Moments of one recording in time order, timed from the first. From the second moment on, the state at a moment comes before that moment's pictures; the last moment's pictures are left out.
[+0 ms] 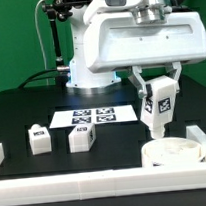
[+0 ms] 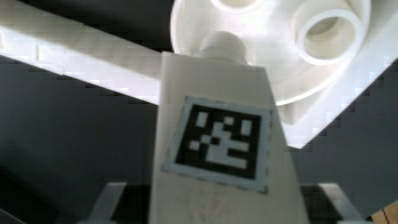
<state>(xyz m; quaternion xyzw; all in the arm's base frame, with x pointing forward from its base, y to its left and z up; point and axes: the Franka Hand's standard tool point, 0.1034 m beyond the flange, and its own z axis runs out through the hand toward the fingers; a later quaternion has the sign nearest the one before) 0.630 0.060 0.126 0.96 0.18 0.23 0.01</state>
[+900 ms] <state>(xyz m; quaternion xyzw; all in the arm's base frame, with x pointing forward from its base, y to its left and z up) 0.653 0.064 0.113 0.94 0.21 0.26 0.01</state>
